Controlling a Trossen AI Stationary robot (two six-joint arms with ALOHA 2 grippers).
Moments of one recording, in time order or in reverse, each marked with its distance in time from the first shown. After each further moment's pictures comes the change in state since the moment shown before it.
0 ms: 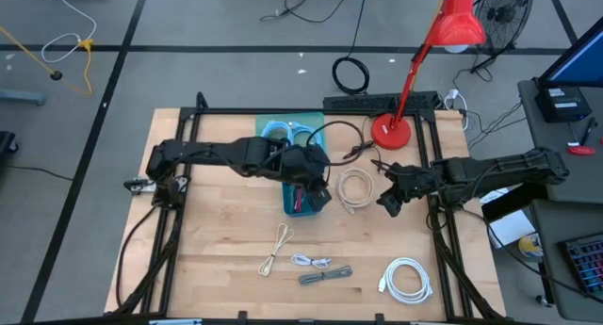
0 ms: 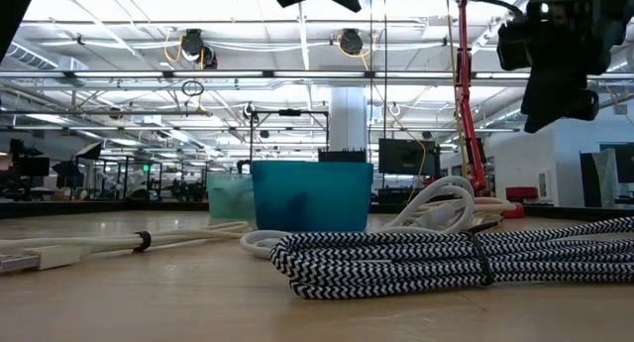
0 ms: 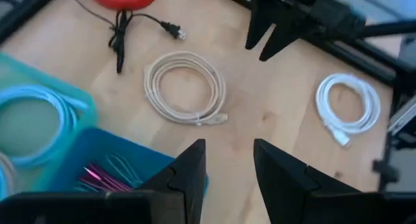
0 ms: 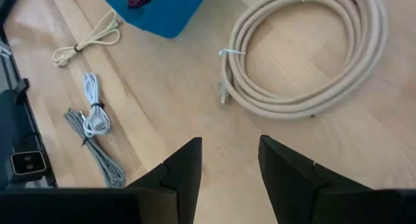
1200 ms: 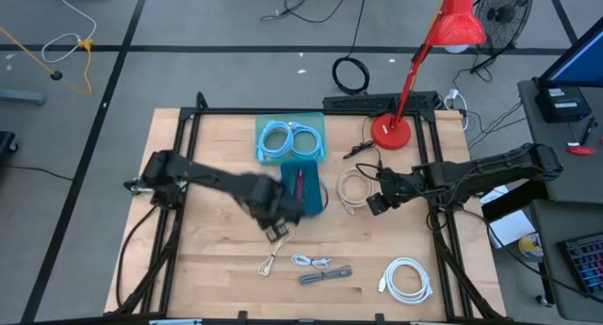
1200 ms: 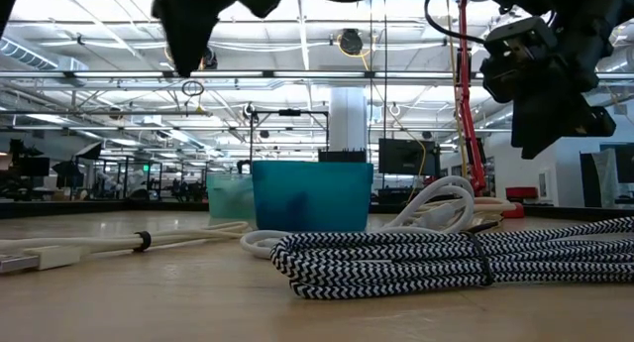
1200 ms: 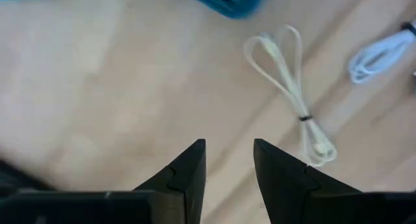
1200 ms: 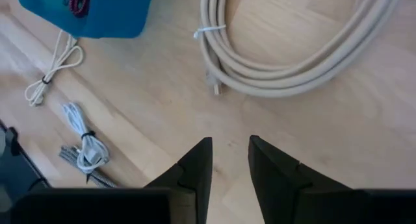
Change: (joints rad) left arm -0.165 0.000 -0.239 -0.539 0.148 -0.306; right arm 0.008 0.213 0.001 0.091 -0.036 0.314
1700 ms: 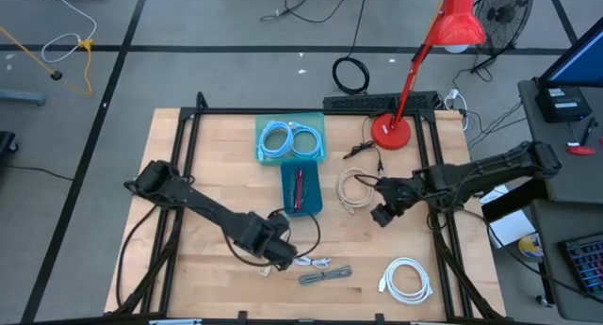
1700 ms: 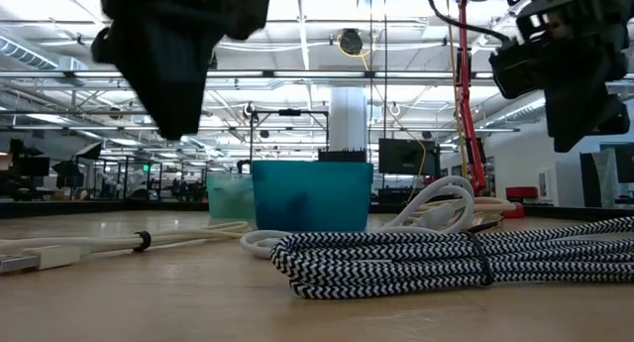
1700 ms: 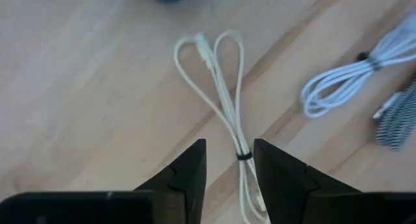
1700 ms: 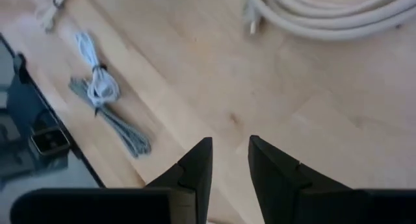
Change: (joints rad) left arm -0.202 0.000 -0.292 0.455 -0.157 -0.364; right arm 0.064 0.000 0.000 0.005 -0.149 -0.078
